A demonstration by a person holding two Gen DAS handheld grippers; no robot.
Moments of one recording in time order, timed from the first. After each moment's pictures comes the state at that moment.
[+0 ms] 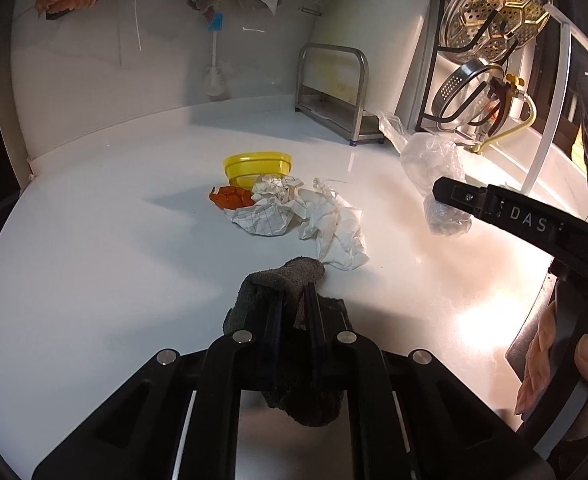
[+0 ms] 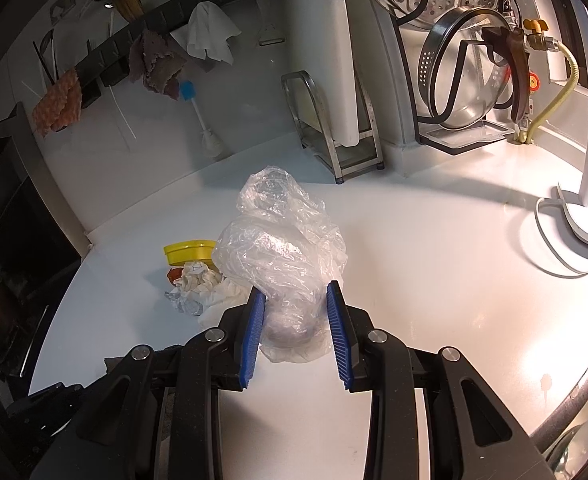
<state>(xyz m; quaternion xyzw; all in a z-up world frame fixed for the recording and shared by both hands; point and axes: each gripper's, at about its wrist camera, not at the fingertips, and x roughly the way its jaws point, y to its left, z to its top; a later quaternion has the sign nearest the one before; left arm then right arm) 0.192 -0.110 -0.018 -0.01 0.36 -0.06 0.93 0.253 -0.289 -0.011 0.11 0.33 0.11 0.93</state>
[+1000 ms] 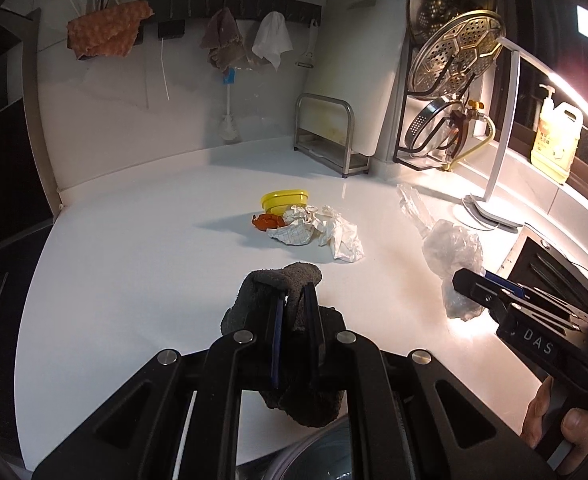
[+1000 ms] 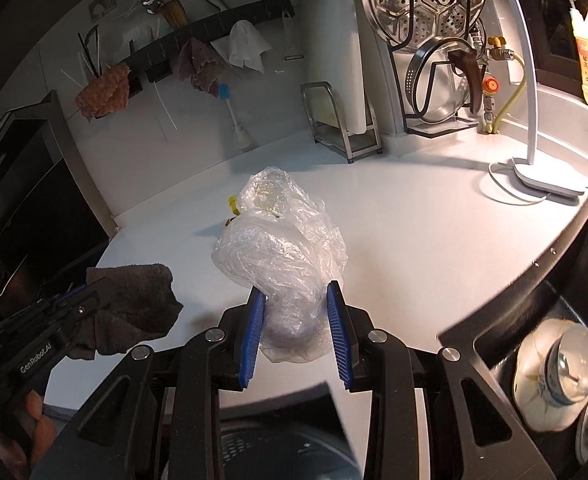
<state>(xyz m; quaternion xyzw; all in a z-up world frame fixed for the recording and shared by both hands) 0.097 -0.053 0.037 0.01 0.31 -0.10 0.95 0.098 -0.247 0.009 0.12 0.32 0.09 0.94</state>
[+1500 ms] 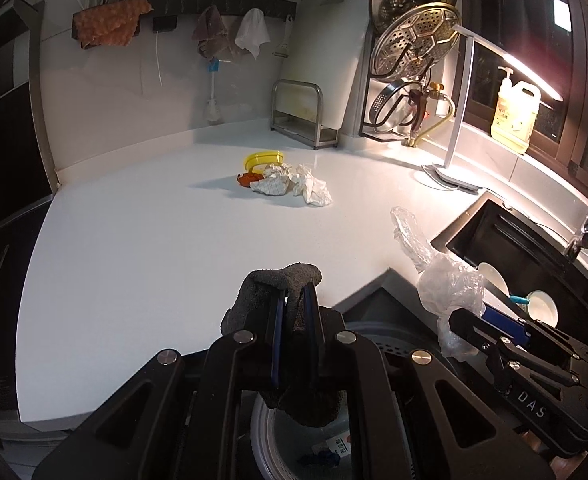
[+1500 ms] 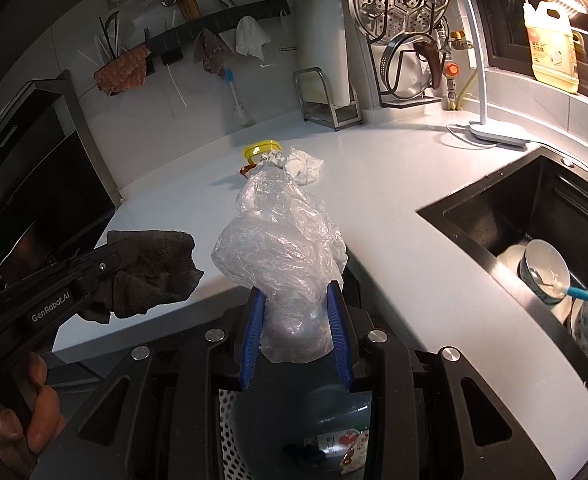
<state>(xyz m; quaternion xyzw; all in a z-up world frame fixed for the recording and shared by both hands) 0.010 -0.036 0.021 0.01 0.32 -0.14 0.94 -0.032 -0.208 -0.010 0.12 0.33 0.05 0.94</state>
